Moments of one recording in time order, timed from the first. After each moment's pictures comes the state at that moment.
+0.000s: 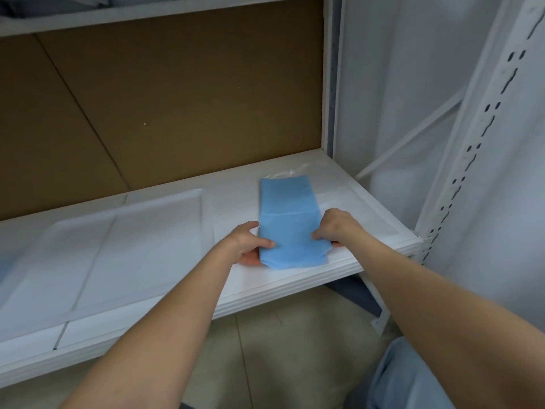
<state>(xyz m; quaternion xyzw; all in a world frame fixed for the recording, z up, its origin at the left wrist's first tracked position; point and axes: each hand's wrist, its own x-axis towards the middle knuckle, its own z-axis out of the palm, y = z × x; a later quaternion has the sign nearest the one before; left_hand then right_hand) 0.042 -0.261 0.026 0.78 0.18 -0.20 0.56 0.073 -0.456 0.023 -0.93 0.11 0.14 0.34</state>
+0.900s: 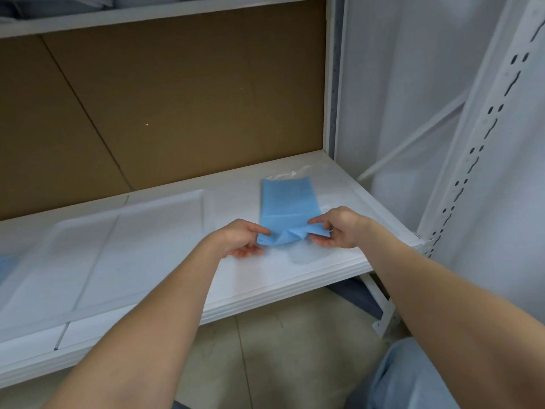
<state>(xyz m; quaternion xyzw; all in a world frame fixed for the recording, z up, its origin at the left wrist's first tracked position) 0.043 -0.243 0.042 0.85 0.12 -0.22 0.47 0.073 -0.465 0.029 -0.65 0.17 0.24 0.70</state>
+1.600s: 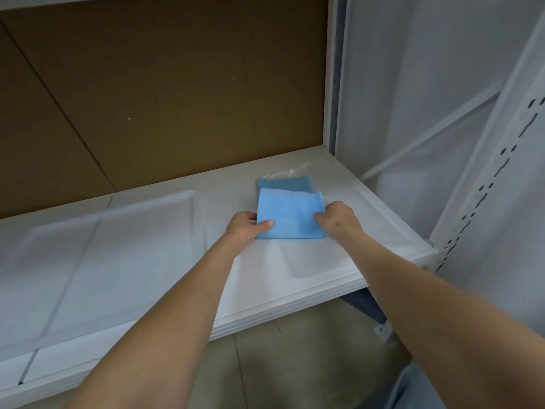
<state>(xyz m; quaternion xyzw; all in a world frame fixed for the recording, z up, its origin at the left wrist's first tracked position) 0.105 -0.258 0.007 0.85 0.12 -0.08 0.50 0.129 -0.452 -0.001 -0.91 0.14 0.07 0.37</state>
